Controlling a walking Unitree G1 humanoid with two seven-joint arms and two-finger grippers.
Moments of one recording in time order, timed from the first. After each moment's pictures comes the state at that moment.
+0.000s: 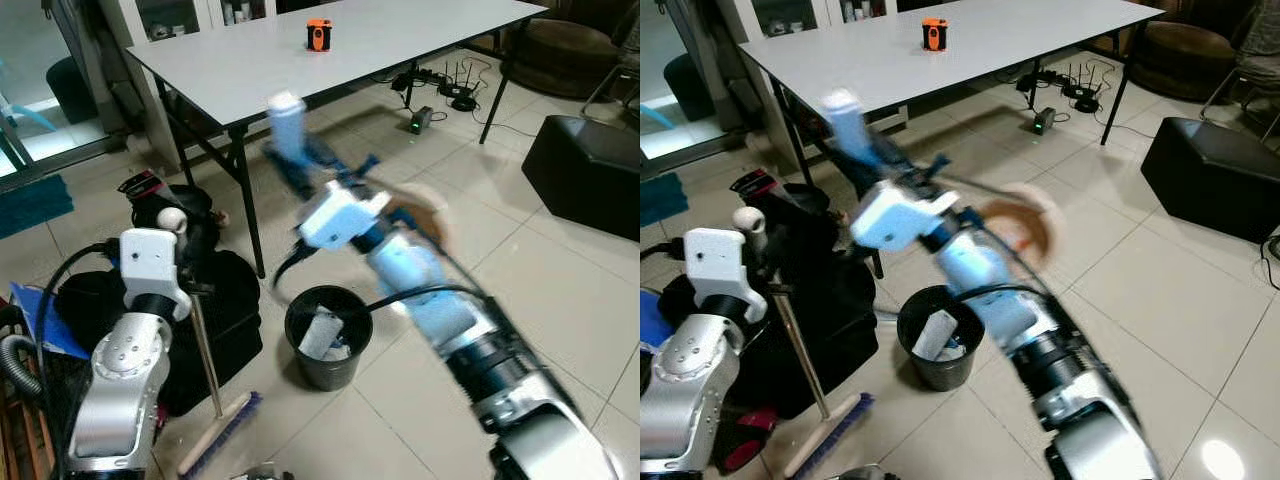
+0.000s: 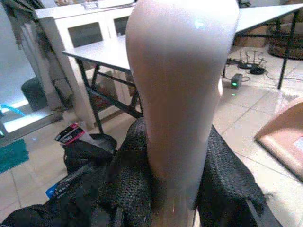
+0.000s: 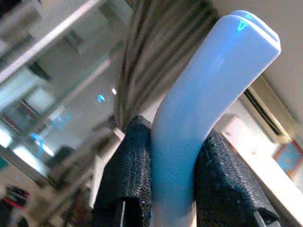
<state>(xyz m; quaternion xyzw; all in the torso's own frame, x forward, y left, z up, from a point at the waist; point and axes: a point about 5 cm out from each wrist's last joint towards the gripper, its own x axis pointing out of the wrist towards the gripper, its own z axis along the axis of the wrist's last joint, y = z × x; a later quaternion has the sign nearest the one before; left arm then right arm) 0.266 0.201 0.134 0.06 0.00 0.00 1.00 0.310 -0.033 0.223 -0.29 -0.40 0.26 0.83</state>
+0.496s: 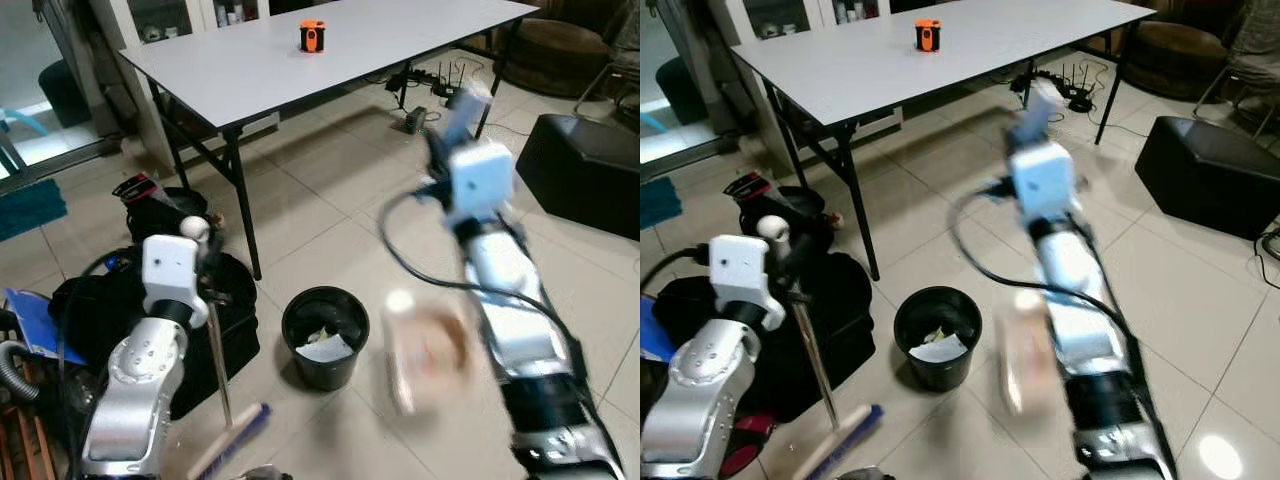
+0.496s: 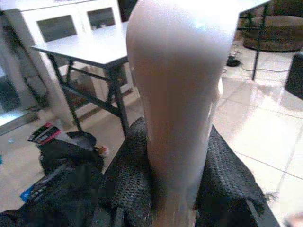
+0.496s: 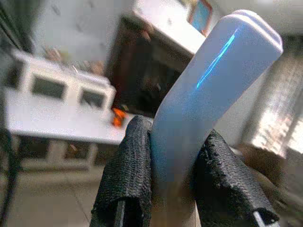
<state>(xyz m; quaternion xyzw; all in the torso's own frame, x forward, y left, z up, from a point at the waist) 0.264 0.183 0.125 0.05 0.02 -0.05 1.00 0.321 -0.149 0.198 -0.17 -0.20 0.03 0.96</state>
